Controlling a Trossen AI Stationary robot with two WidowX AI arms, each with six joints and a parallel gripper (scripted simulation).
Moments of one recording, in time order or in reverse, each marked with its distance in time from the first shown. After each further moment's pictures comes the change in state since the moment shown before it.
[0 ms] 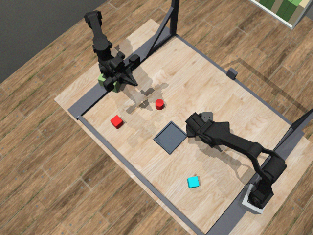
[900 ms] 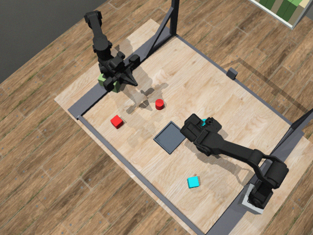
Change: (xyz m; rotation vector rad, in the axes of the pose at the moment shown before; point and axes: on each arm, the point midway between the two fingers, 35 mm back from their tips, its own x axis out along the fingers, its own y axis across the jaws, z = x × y) left arm -0.030 0.014 0.004 0.819 -0.193 0.068; right arm 0.000 0.000 0.000 0.000 0.000 0.000
